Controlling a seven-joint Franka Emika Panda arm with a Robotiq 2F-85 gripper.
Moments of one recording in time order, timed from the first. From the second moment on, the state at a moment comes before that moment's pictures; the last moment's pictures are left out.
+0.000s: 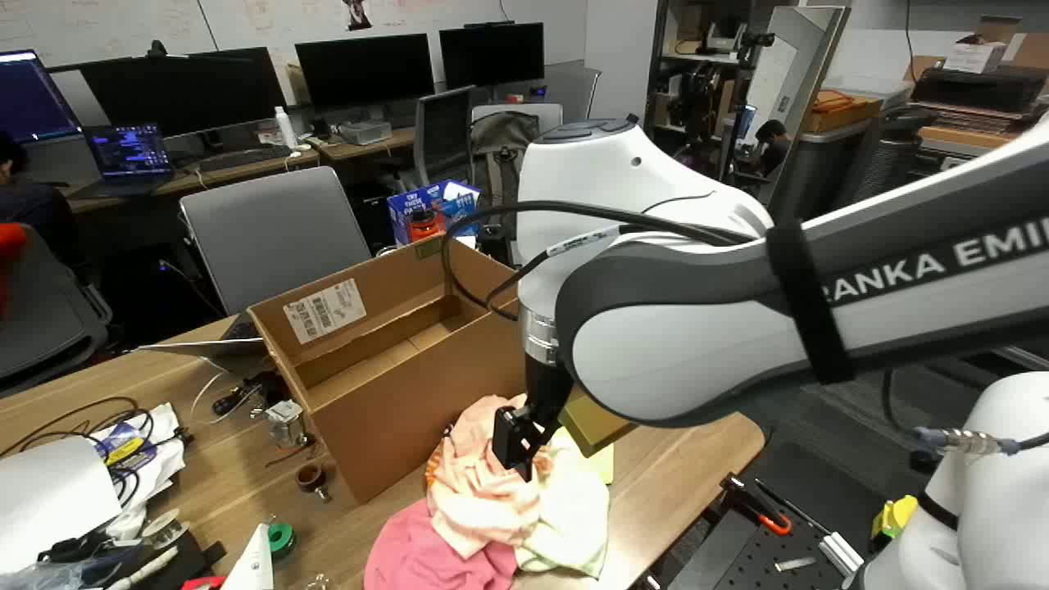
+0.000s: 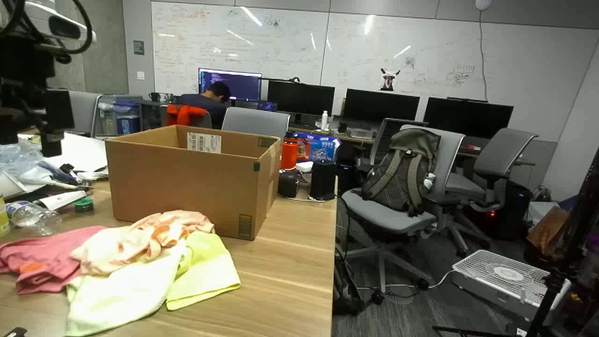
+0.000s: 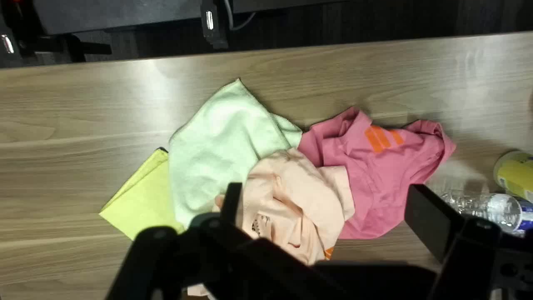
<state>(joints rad) 0.20 -0.53 0.35 -2.66 0.24 2.18 0.43</state>
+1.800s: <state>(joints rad) 0.16 -0.31 0.37 -2.63 -0.01 2.45 0.48</state>
